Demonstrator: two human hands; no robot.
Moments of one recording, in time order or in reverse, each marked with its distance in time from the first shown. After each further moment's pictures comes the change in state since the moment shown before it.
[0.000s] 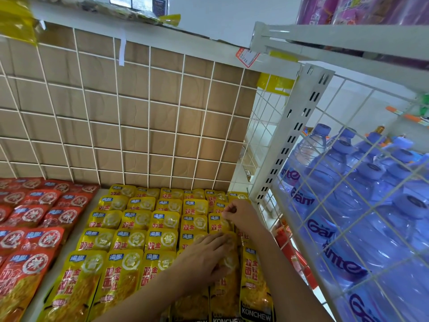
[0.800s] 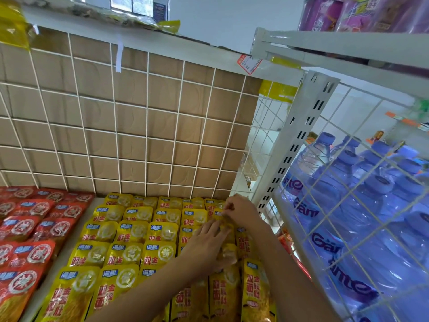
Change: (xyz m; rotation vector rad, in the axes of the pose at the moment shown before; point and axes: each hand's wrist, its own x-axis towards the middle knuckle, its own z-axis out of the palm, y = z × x) left_hand 0.044 -0.019 -0.006 -0.007 0.073 -0.171; right_hand 0.042 -0.003 -0.013 -0.278 -0.033 -0.103
